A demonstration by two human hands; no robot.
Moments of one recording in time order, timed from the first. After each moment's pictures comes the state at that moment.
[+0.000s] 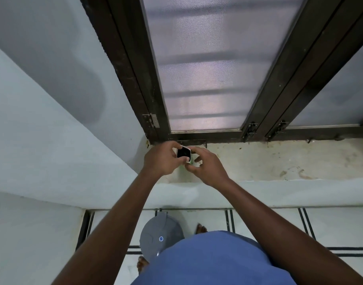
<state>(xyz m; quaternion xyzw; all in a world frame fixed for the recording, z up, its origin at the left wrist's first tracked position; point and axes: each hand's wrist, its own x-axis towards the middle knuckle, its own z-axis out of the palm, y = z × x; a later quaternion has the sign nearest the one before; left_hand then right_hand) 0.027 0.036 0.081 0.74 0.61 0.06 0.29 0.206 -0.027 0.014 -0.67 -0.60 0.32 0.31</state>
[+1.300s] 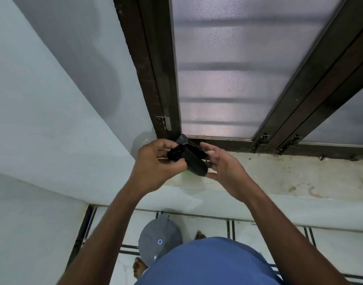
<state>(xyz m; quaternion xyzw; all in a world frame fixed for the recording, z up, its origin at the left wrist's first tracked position) -0.013 -0.018 0.159 0.63 0.56 0.32 0.45 0.213 -0.042 0.109 -0.51 -0.27 0.69 0.44</state>
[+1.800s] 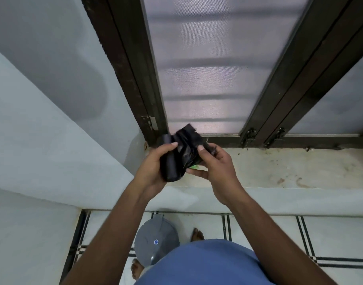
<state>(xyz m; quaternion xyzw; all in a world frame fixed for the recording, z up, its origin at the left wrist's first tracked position) 0.032 -0.009 0.137 0.27 0.47 0.34 0.76 0.202 -0.060 0.118 -0.54 -0.21 0.59 0.56</state>
